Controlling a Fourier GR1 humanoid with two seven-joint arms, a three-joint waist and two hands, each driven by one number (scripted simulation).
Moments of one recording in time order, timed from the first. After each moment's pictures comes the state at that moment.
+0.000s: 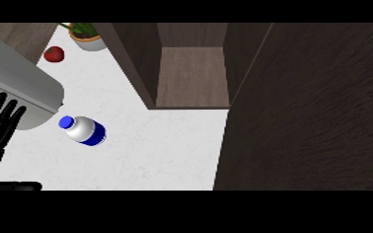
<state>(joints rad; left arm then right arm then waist) 0.13 0.20 0.41 -1.80 0.35 -0.37 0.10 0.15 -0.07 0.49 -2.48 0.07 -0.06 0.38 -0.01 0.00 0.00</state>
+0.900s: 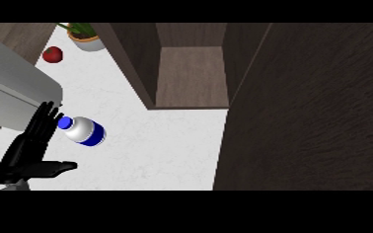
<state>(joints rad) -0.05 0.24 0.39 -1.12 0.13 -0.43 -0.28 0.13 -0.12 0.49 -2.49 0.07 -0.12 0.39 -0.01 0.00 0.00</state>
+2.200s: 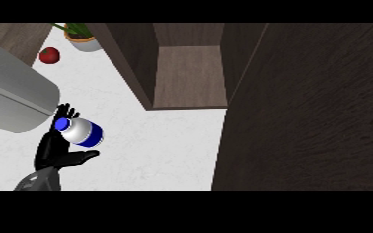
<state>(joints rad) -0.37 0.30 0.43 -0.32 0.01 -0.35 -0.82 0.11 -0.18 0.53 -2.48 0.08 -0.19 0.37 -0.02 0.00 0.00</state>
